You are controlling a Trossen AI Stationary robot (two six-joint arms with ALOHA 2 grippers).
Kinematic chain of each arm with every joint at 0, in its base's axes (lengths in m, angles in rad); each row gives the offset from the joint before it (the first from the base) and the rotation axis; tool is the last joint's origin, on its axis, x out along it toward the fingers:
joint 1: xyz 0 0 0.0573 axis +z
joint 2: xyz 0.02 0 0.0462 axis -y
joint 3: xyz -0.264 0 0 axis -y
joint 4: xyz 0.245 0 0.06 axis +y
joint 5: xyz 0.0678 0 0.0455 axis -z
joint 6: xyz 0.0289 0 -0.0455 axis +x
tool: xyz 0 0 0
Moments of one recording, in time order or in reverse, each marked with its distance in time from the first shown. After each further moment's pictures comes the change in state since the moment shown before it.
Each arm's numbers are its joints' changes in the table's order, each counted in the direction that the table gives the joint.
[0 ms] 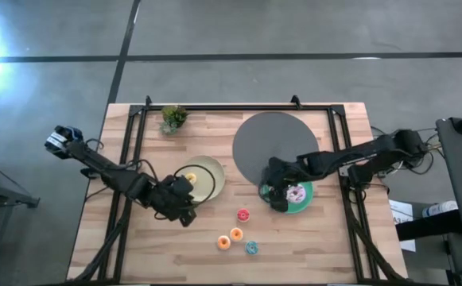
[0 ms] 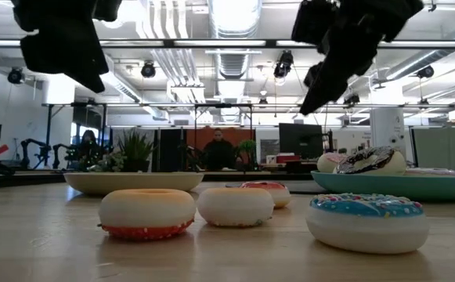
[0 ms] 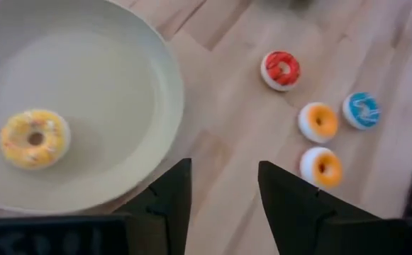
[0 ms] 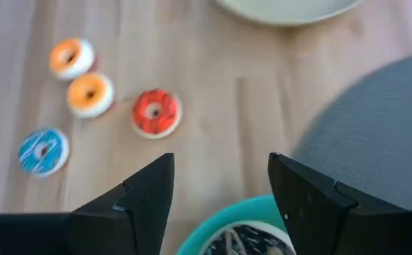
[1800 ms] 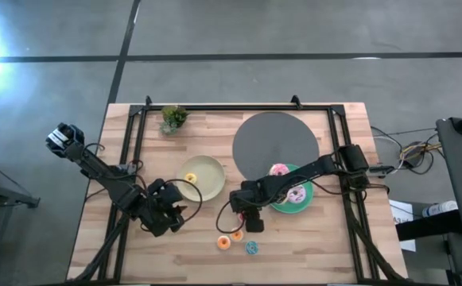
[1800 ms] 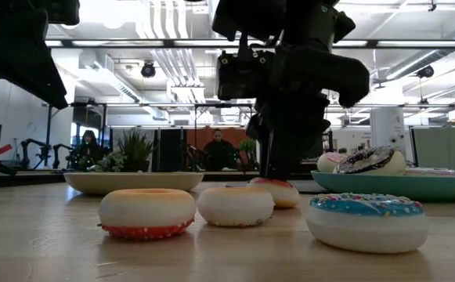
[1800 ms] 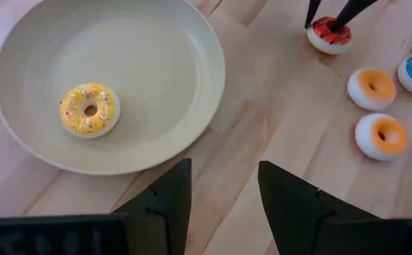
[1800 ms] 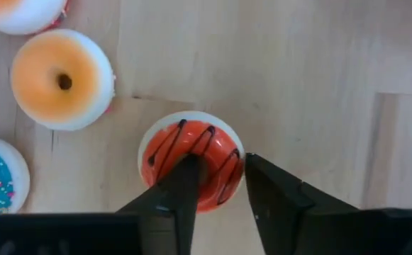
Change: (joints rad) left arm -0.183 0.018 -0.083 0.109 -0.177 -0.110; right arm 0.100 -0.592 0.460 0.194 -0.047 -0.058
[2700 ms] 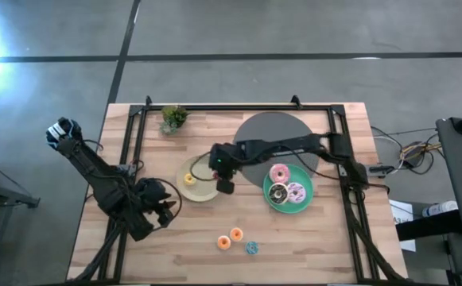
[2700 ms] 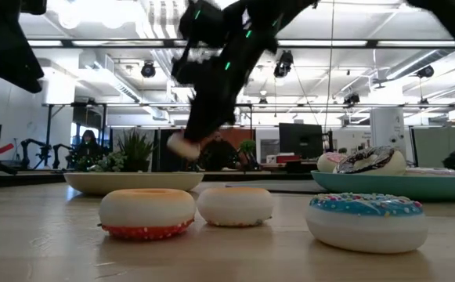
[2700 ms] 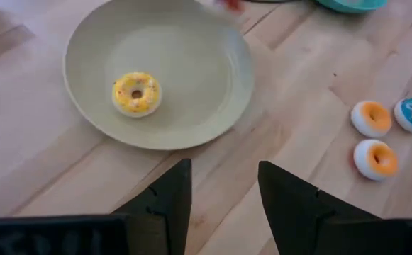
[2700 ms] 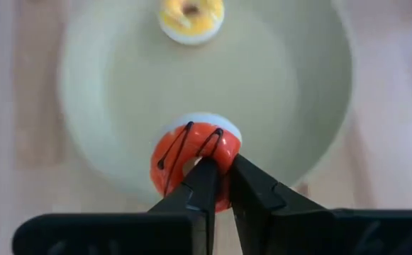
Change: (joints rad) left arm -0.145 0.100 -0.001 0.218 -0.131 -0.346; right arm -0.281 -0.134 0.340 0.000 0.036 -0.092
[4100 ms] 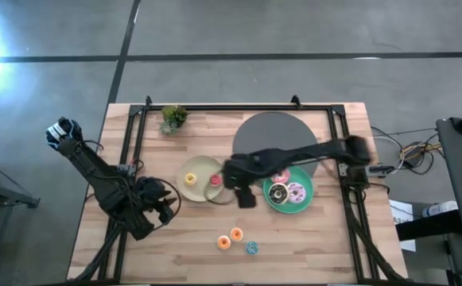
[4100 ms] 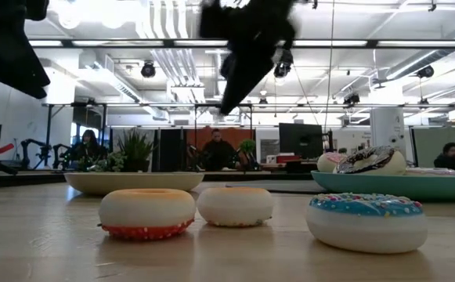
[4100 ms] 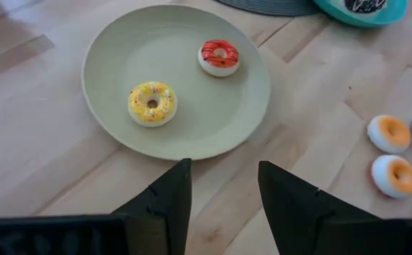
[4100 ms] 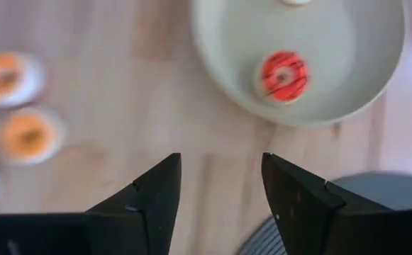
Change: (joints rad) left arm -0.001 -0.003 -0.034 0.006 -0.044 -0.031; right arm 0.161 0.228 -0.110 0.210 0.055 -0.142
